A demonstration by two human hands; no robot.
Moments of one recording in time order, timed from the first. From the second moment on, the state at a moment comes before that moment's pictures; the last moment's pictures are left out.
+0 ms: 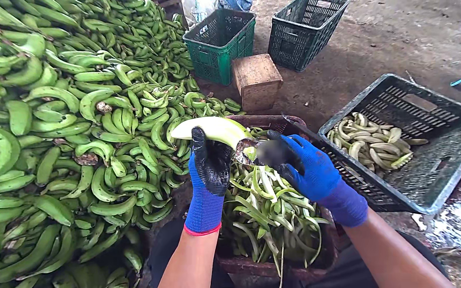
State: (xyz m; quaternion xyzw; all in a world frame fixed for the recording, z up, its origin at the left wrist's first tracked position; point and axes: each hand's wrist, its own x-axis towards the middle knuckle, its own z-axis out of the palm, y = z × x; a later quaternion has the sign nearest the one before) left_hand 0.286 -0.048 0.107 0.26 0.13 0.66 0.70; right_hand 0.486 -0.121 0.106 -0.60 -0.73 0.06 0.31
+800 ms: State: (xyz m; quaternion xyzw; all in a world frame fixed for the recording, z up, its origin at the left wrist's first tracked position) left_hand 0.297 -0.047 0.103 0.20 0.19 0.67 0.69; right_hand 0.485 -0.123 0.107 -0.63 -0.72 0.03 0.31
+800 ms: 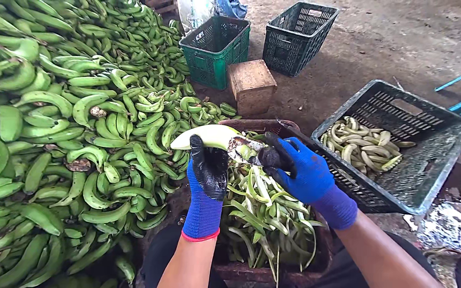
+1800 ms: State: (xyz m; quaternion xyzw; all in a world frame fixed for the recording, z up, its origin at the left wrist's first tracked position) left_hand 0.272 -0.059 0.087 0.45 0.36 0.46 0.67; right_hand 0.492 -0.126 0.088 -0.56 -0.78 -0.02 0.28
